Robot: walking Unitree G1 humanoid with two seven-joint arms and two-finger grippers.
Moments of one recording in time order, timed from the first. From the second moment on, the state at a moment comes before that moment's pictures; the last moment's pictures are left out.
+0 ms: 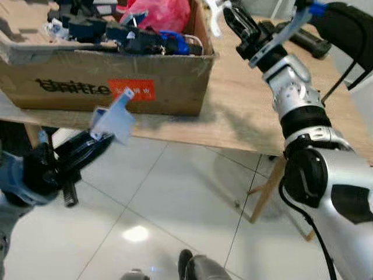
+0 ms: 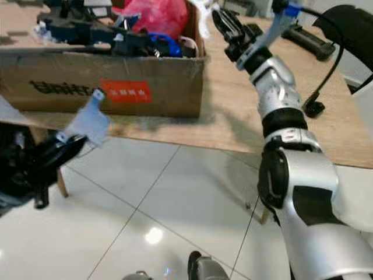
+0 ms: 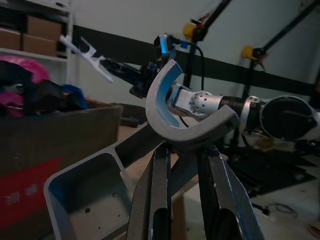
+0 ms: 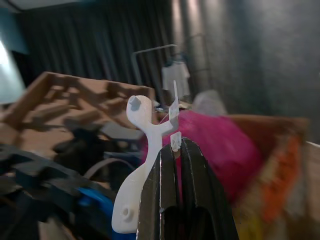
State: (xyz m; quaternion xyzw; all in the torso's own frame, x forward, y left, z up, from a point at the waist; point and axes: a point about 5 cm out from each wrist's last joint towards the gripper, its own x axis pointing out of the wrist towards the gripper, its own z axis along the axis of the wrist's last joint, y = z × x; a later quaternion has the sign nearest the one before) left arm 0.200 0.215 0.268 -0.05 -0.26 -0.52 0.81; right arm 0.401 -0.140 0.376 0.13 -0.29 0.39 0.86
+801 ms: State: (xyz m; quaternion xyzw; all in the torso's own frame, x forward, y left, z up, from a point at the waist) left arm 0.197 0.208 0.283 -0.05 -0.28 -0.52 0.81; right arm 0.396 -0.119 0.391 0.04 -0.33 0.40 0.85
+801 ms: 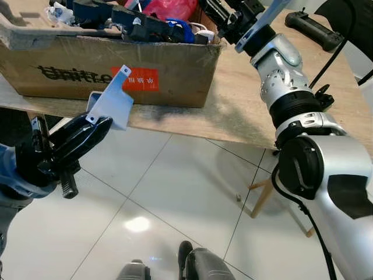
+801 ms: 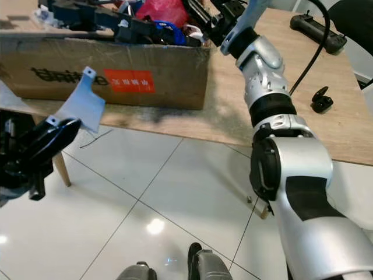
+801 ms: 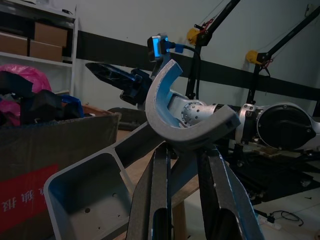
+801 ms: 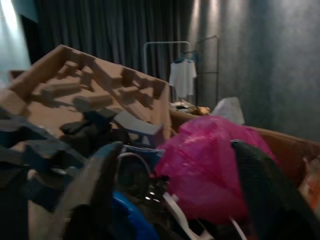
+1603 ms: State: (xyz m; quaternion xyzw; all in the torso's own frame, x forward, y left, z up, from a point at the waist) left arm 0.211 0.188 0.289 -0.05 -0.28 -0.56 0.78; right arm 0.305 -0.113 0.330 0.04 -0.27 0.78 0.56
